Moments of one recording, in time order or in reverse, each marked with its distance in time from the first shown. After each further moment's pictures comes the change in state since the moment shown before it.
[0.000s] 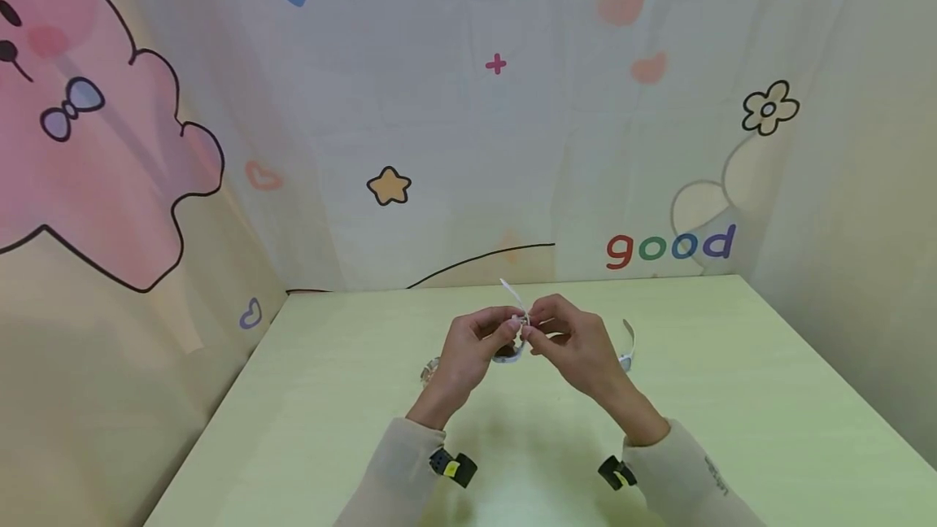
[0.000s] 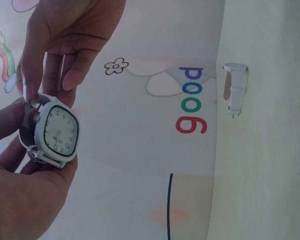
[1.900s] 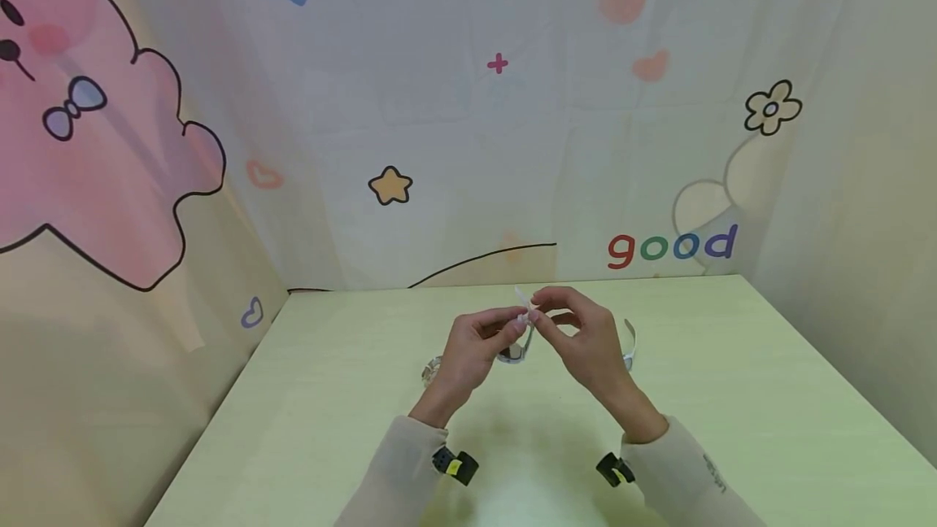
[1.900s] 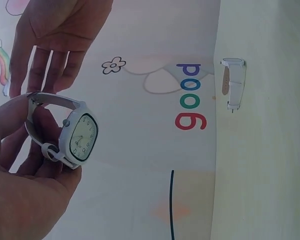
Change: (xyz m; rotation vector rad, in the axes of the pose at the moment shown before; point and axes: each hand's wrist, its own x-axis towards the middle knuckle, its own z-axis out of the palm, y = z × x) left_hand 0.000 0.001 -0.001 0.039 -0.010 0.047; right_hand 0.006 0.000 0.000 -0.062 0.199 -0.129
